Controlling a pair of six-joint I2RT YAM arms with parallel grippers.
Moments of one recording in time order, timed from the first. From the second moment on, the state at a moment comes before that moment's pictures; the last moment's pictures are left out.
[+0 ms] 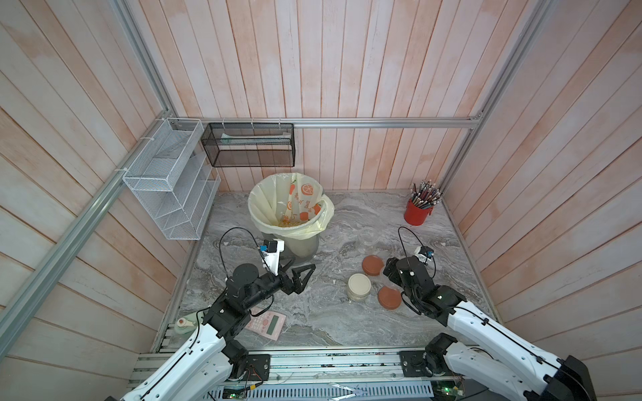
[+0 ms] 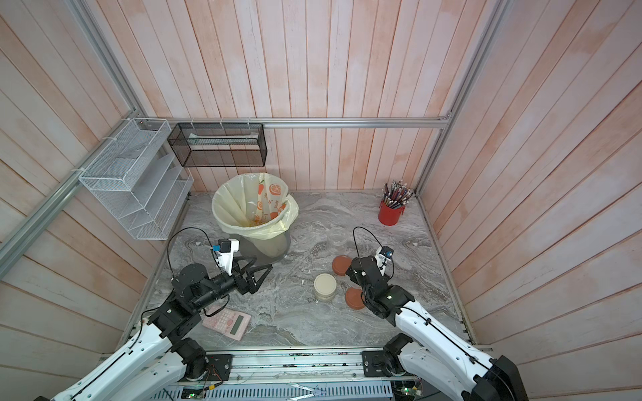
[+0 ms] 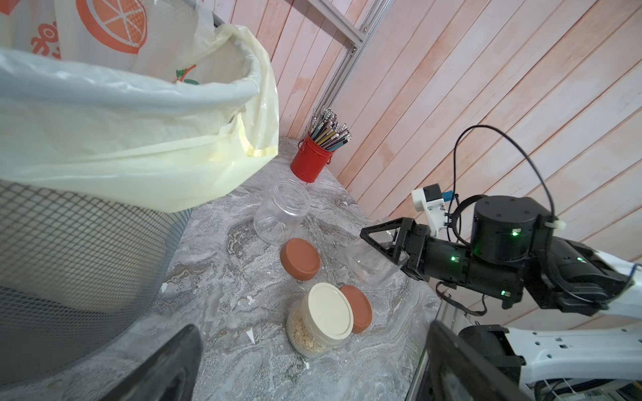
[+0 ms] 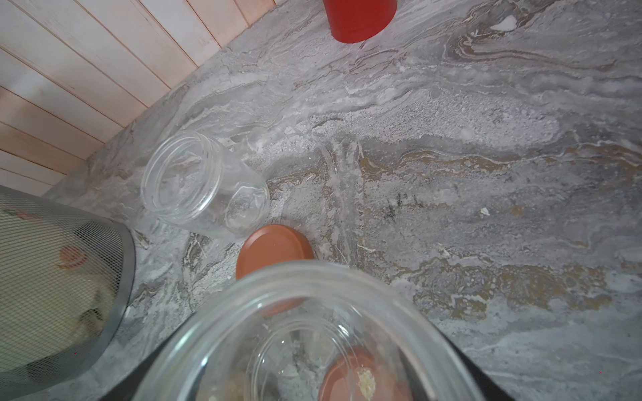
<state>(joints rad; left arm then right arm) -0.58 0.69 0.49 0.05 0.30 -0.47 0.61 0.91 0.54 -0.39 0.50 0.93</state>
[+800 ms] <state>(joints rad) -0.63 0.69 0.44 0.12 0.25 -0.47 0.51 1.16 0.54 -0.22 0.54 0.74</state>
